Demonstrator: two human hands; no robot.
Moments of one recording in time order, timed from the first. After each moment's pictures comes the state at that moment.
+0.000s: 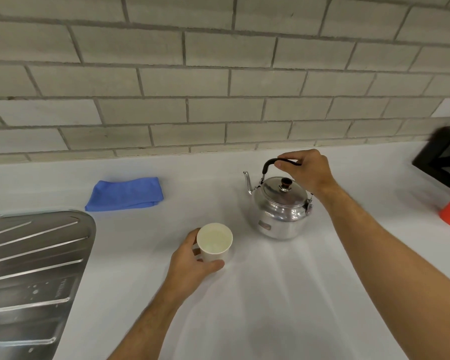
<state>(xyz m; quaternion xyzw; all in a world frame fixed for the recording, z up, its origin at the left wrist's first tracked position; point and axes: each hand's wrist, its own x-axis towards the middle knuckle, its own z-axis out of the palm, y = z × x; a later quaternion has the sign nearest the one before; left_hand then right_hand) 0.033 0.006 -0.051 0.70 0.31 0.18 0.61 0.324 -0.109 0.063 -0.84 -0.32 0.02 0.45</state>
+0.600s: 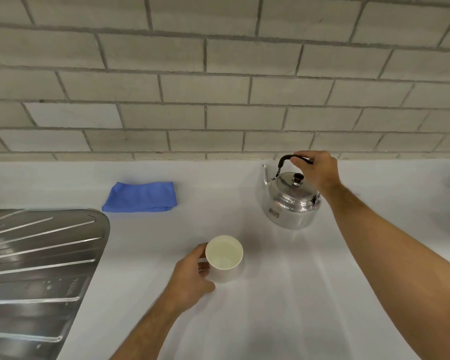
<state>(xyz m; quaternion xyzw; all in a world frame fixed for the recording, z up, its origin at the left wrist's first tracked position) 0.030 0.022 -0.061 0.73 0.32 0.13 0.59 0.383 -0.058 0.045 -0.84 -0.30 -0.01 0.46</state>
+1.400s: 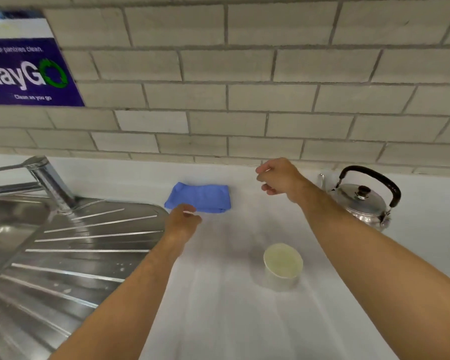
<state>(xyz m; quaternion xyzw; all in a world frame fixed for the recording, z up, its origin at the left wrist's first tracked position) -0.010 0.159 -0.014 0.62 0.54 0.27 0.51 0.213 0.074 0.076 -0.79 -0.33 0.28 0.44</state>
